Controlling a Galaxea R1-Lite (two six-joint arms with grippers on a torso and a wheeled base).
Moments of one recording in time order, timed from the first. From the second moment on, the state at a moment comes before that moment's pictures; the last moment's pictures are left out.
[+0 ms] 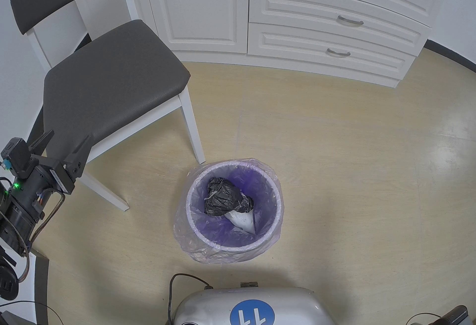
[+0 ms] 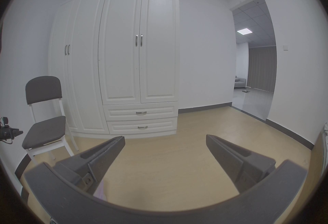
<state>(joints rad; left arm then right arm) -0.18 1.30 -0.23 -1.23 0.05 0.01 -0.08 0.33 -0.34 -0.29 -0.26 0.08</state>
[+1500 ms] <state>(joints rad) -0.04 0.11 -0.57 0.27 0.23 0.00 0.00 0.01 -0.14 -0.21 -0.33 0.14</state>
